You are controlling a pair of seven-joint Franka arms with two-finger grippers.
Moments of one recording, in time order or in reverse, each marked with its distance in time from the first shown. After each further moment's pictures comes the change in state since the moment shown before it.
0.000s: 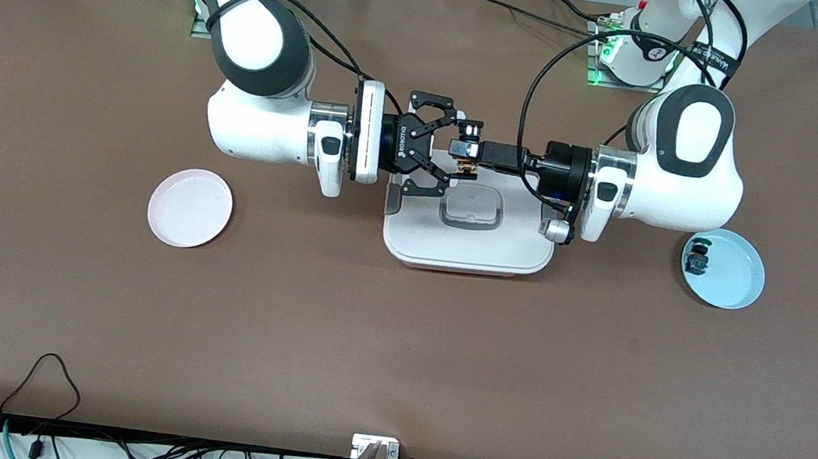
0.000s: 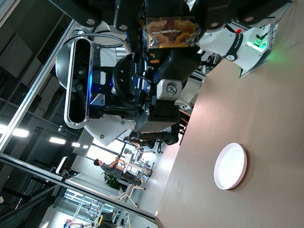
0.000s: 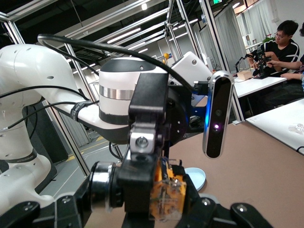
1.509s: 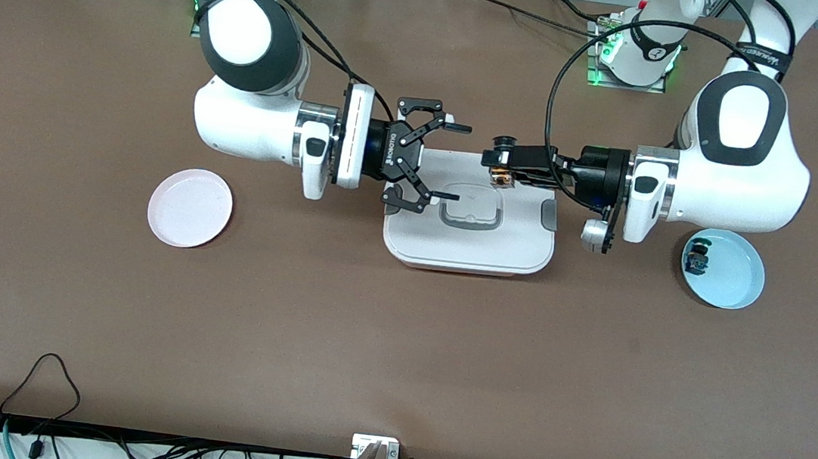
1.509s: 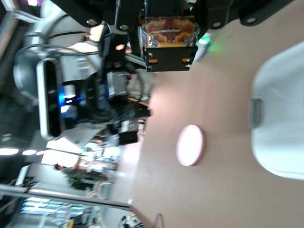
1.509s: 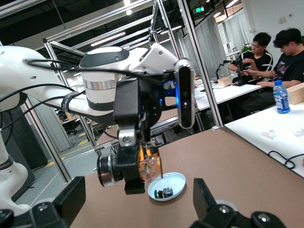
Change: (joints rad) left arm 0.059 -0.035 0.010 0.080 0.334 -0.019 0.004; right arm -0.003 -0.015 -0.029 0.006 0.017 0.063 0.003
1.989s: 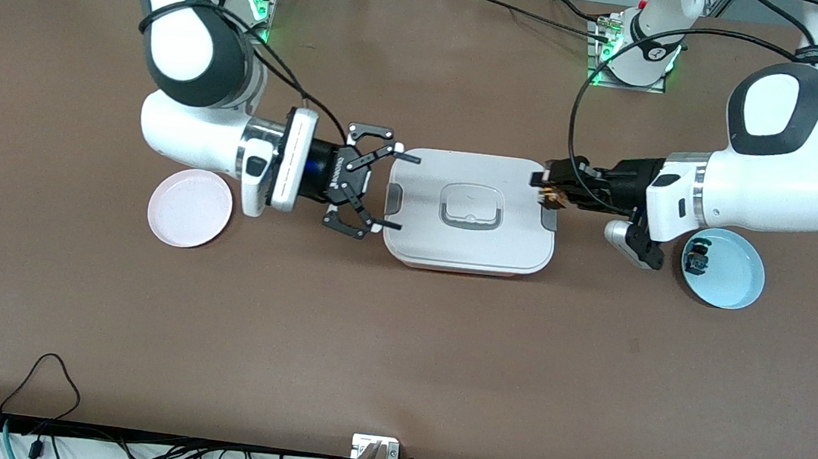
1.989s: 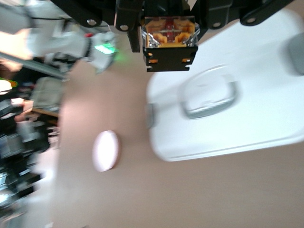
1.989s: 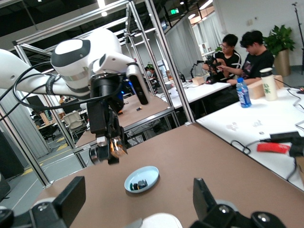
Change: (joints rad) left arm 0.059 0.000 0.003 0.077 0.491 -0.106 0.021; right arm -0.051 -0.032 -0.072 -0.085 0.000 -0.024 0.004
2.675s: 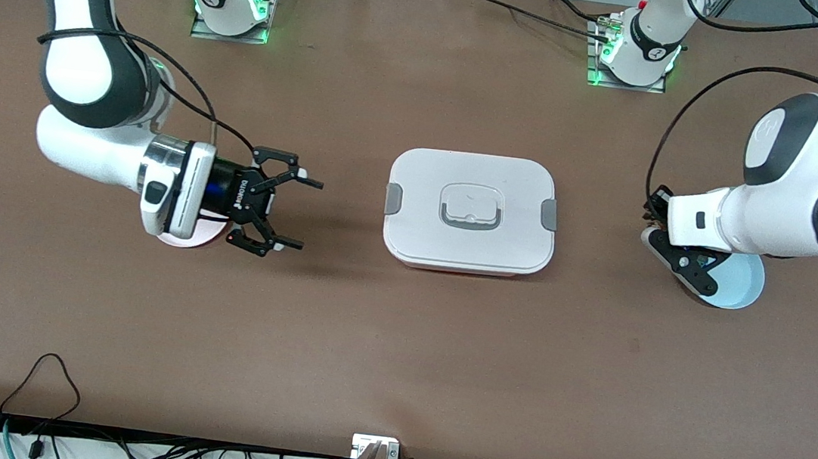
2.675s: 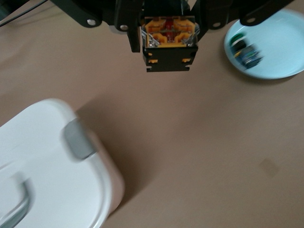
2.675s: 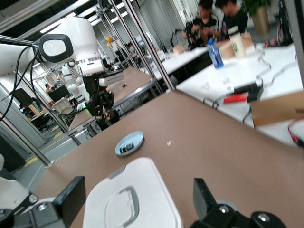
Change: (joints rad) left arm 0.057 0.061 0.004 0.024 0.742 -0.149 0.361; right arm -0.068 -0.034 -0.174 -0.080 -0.217 -0.180 0.205
